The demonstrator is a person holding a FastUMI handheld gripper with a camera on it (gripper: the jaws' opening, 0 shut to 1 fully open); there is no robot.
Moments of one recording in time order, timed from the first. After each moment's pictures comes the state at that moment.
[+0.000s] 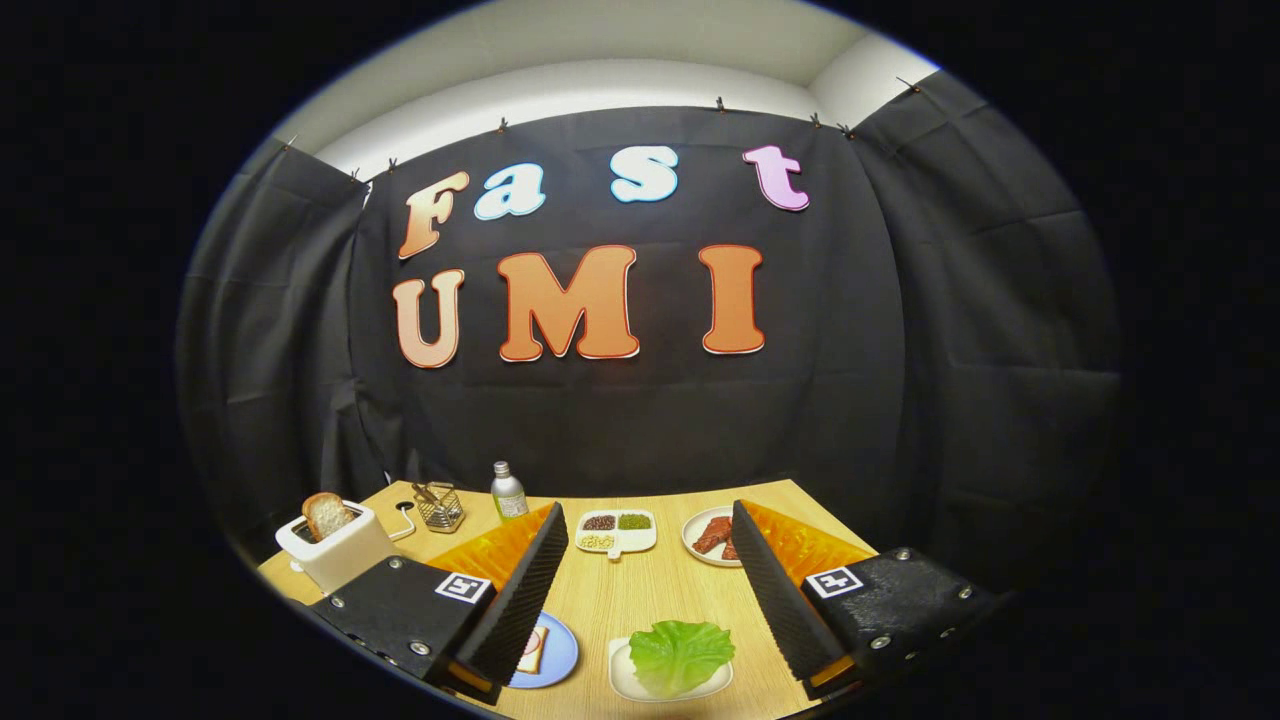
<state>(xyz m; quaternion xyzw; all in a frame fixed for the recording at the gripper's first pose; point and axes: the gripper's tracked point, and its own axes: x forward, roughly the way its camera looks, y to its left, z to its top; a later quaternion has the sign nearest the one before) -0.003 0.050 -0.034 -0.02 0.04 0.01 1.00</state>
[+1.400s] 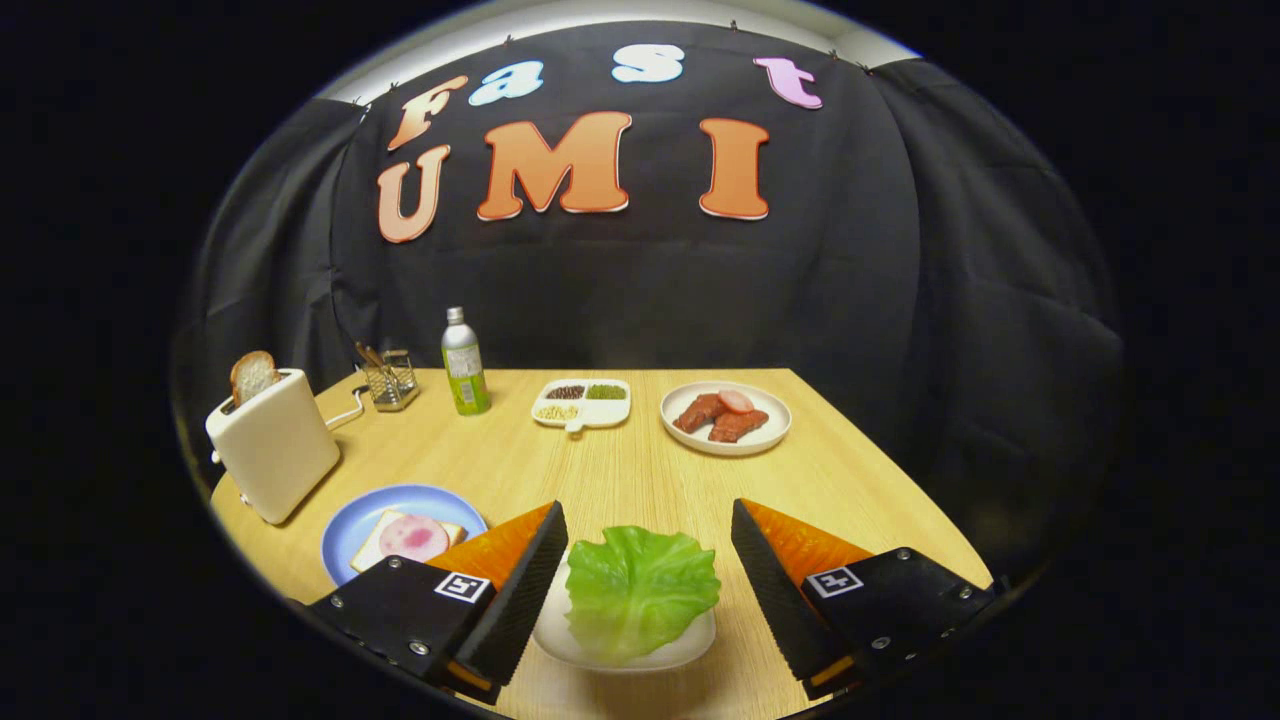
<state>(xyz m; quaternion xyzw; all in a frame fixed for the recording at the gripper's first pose) 0.027 0.009 -0.231 -0.06 0.20 0.01 0.98</state>
